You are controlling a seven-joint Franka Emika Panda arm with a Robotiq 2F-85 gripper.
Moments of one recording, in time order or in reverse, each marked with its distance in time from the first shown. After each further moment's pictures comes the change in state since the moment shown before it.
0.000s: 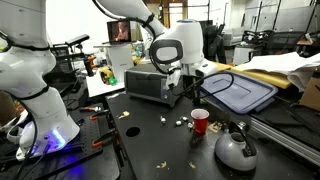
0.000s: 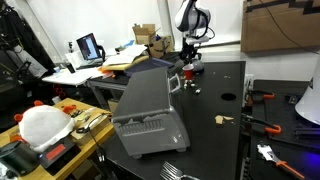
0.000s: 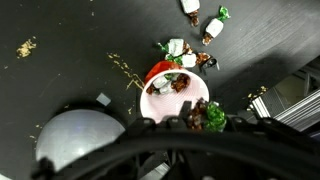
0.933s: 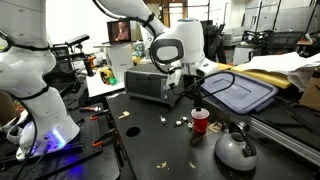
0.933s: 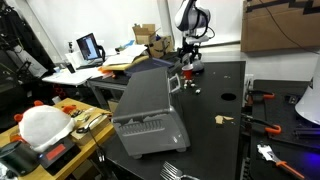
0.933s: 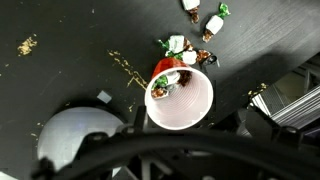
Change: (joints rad) arm -0.004 0.000 0.000 0.007 0.001 -0.005 0.002
